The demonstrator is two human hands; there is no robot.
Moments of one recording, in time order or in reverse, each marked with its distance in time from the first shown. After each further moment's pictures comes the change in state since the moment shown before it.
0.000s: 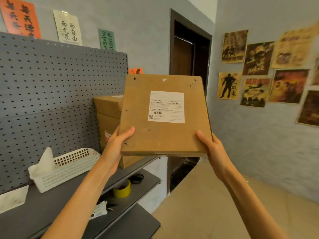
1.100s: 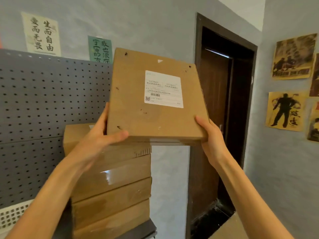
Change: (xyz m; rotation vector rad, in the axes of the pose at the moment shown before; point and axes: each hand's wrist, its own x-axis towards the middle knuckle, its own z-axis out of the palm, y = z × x) left_hand 0.275 0.002 0.051 0.495 0.033 0.317; right_hand 0.401 0.047 -0.023 0.285 -0.228 -0.113
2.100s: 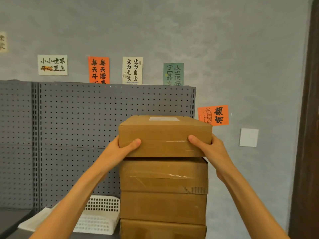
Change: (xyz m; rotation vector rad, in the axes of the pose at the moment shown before) left_hand 0.009 -0.006 -0.051 0.383 0.622 -0.287; right_hand 0.103 0.052 0.118 -0.078 -0.472 0.022
